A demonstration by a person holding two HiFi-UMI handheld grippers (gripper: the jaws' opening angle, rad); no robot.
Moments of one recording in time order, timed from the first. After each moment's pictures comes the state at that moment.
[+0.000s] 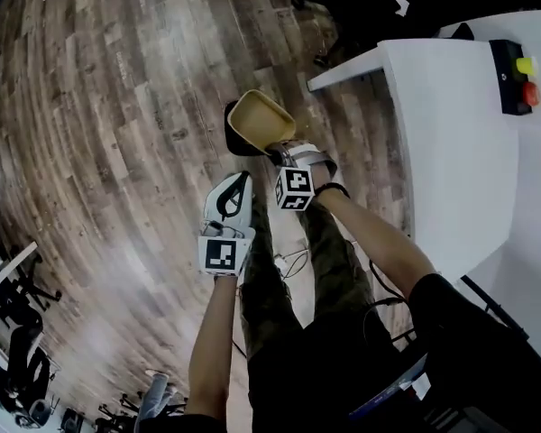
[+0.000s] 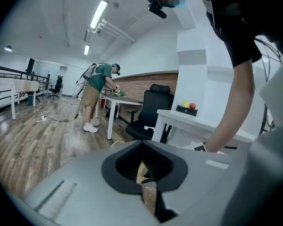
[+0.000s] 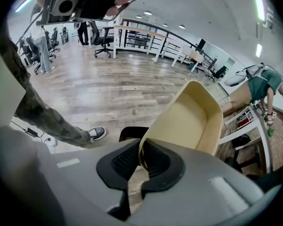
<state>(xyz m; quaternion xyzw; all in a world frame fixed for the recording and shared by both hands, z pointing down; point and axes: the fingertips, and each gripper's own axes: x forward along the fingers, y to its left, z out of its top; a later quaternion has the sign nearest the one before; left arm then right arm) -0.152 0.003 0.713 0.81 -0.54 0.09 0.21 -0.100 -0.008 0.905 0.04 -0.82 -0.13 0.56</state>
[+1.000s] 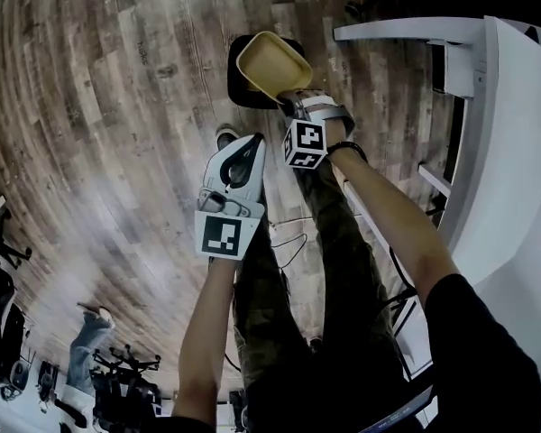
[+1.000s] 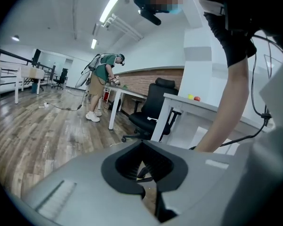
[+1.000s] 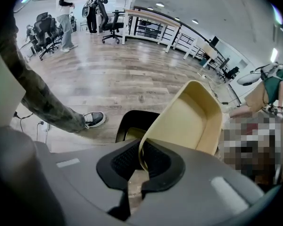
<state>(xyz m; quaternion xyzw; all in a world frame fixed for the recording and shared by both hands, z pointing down) -0.151 0.019 0.847 0.80 -0.54 0.07 0.24 -0.092 -0.007 1.070 0.00 -0.79 -0.16 0.59</state>
